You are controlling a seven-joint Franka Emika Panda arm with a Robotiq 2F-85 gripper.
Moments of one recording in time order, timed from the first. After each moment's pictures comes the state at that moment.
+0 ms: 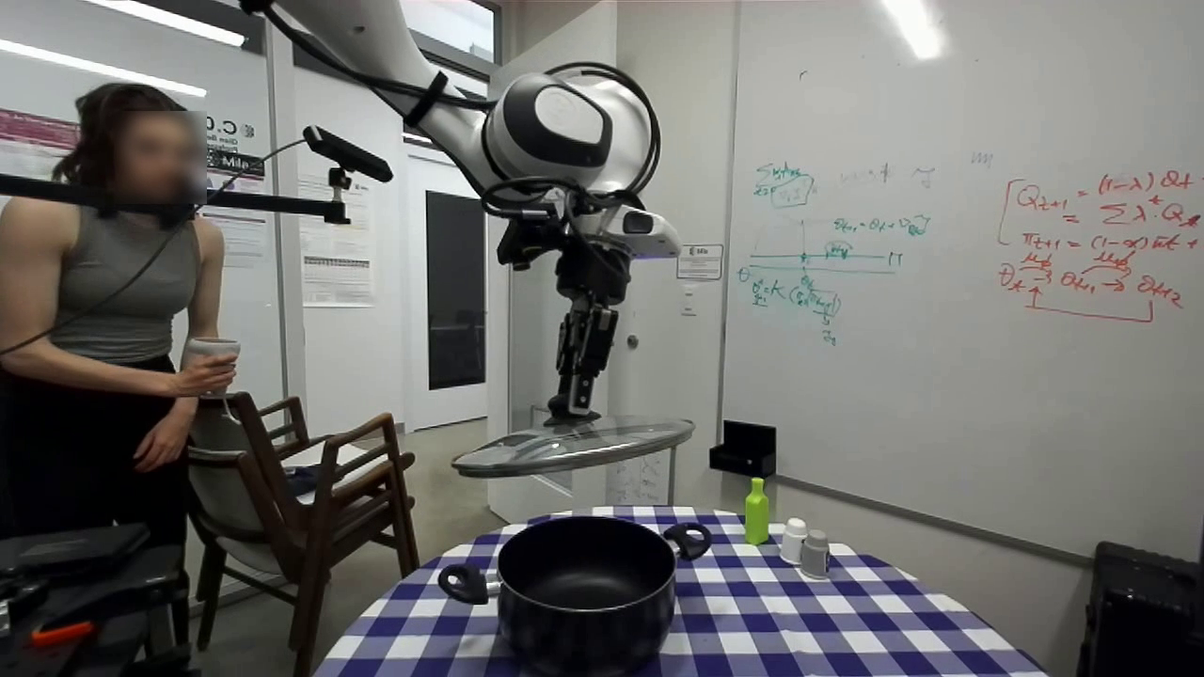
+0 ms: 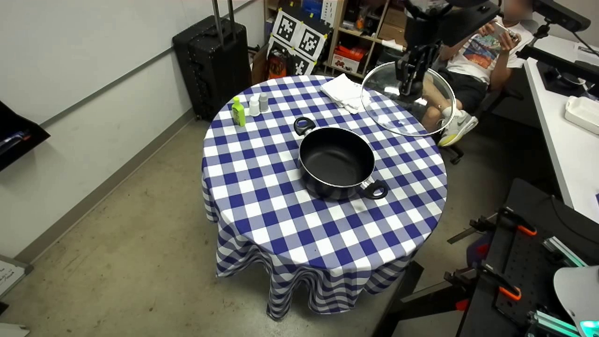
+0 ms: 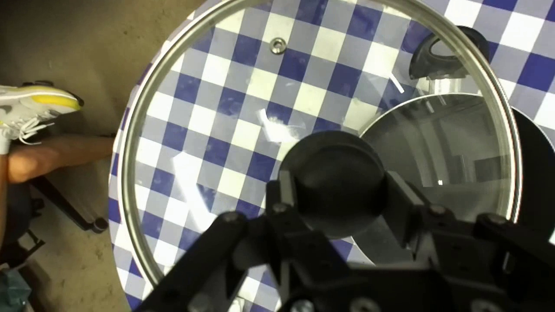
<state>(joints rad) -0.02 0.35 -0.09 -1.76 -0.17 1.91 0.18</state>
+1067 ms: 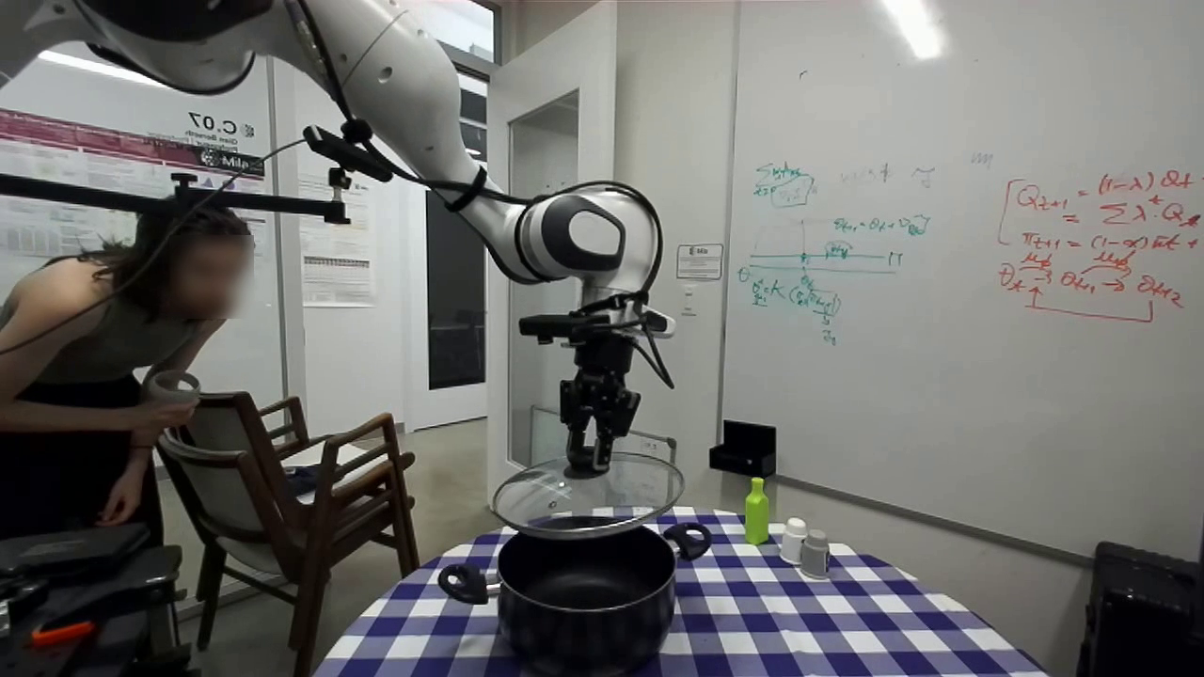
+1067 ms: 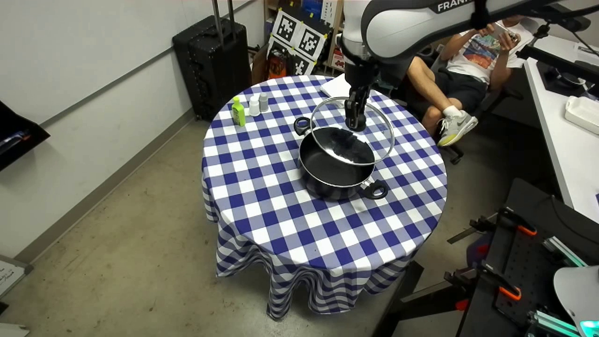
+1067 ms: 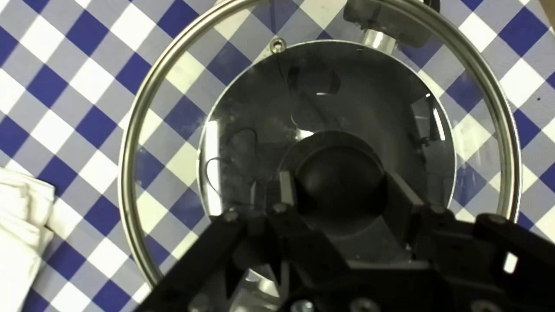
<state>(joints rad) -0.01 0.65 0.04 -1.54 -0.14 2.00 -0.11</state>
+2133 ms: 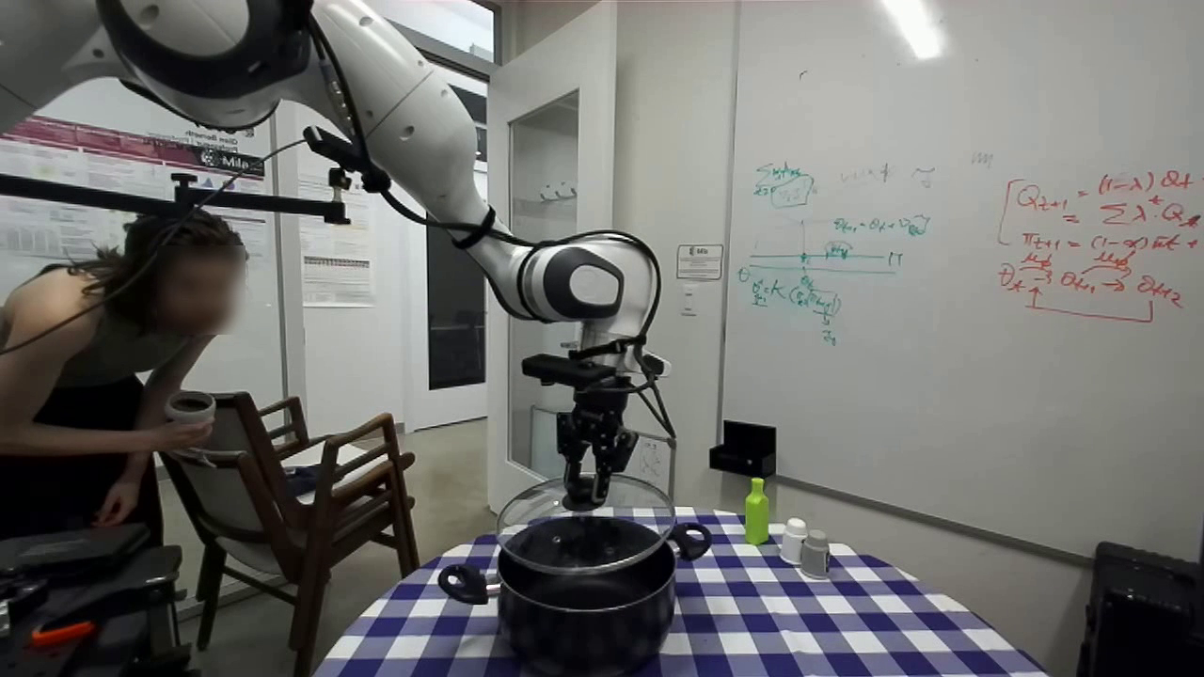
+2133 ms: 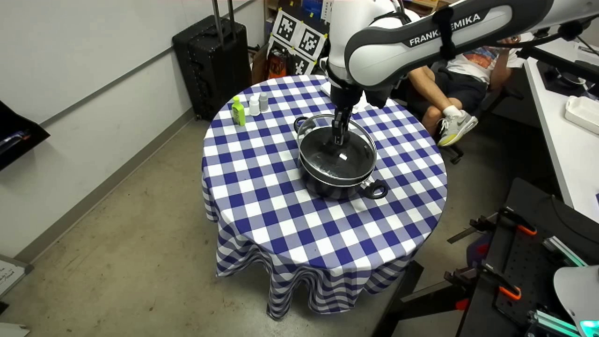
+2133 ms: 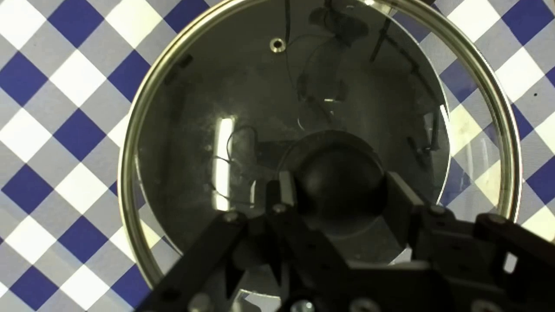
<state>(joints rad) -0.02 0.77 0.08 -1.50 -0.11 2.09 -0.20</state>
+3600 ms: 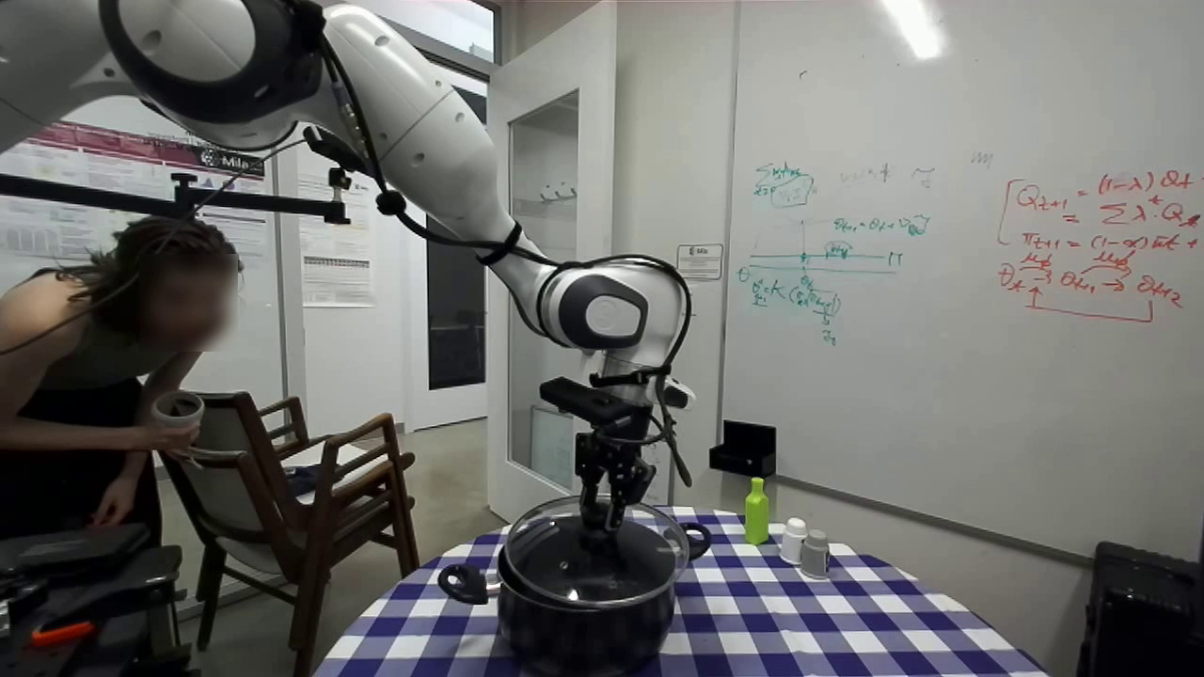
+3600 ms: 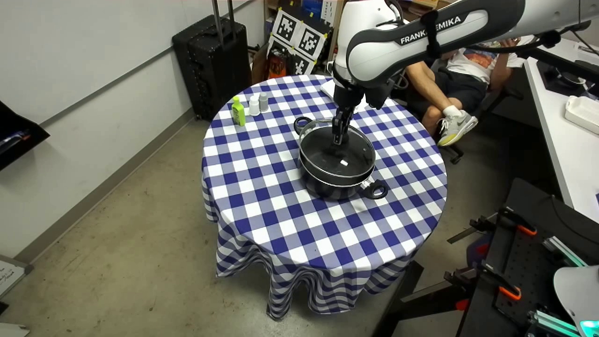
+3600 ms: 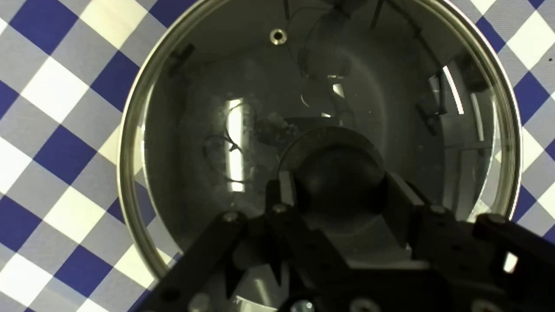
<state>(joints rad) -0.09 0.84 0.09 -1.45 0.00 2.13 -0.24</state>
